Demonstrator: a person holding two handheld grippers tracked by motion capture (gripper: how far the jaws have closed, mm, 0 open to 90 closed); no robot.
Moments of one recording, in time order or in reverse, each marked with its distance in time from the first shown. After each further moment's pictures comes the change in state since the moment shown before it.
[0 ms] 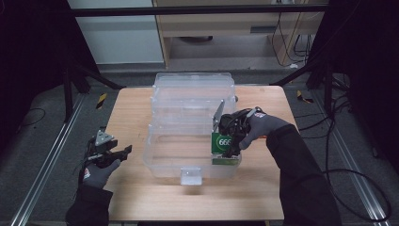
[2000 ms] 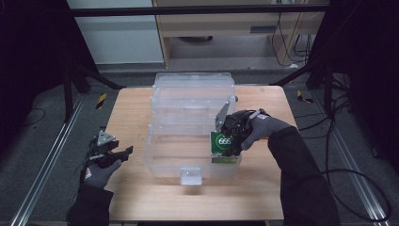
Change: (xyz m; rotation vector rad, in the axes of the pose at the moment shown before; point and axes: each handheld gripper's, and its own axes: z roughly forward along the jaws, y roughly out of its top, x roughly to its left) left arm -0.001 -0.001 0.004 0.015 -0.004 0.003; right arm -0.002 -0.011 0.004 -0.087 -0.042 -0.056
